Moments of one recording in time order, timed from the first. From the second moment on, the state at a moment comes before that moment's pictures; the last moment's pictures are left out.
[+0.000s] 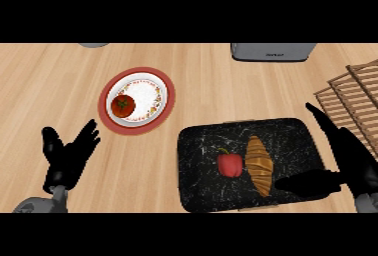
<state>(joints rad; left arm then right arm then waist) -0.06 0.38 -0.19 -1.33 0.39 0.19 0.22 -0.15 -0.58 0.31 -1.98 0.21 -0.08 1.00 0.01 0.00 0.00</state>
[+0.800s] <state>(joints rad) -0.06 0.35 -0.13 -1.30 0.35 0.14 0.22 -0.19 -0.40 0.43 -1.85 0.47 -0.01 1.08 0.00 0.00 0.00</state>
